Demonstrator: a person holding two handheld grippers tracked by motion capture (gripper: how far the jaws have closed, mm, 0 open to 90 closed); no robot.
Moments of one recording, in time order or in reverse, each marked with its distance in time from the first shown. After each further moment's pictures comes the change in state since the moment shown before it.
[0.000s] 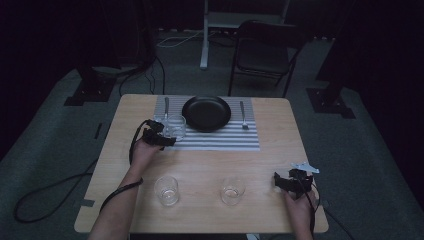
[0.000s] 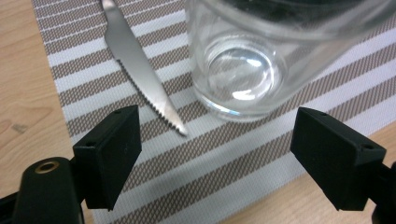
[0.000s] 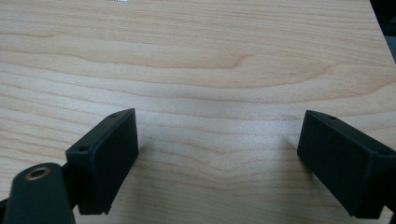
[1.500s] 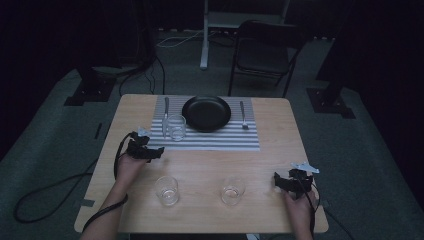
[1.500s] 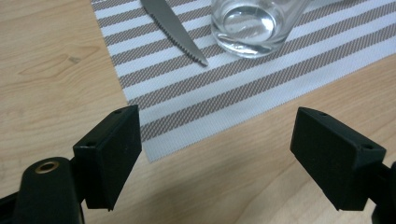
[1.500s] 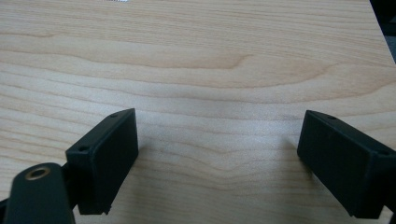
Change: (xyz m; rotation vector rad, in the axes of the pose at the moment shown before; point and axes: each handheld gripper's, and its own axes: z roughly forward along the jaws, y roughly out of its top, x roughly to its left) left arm 0.009 -0.053 -0.044 -0.070 0.021 -0.014; right arm 0.000 0.000 0.000 0.000 0.000 -0.001
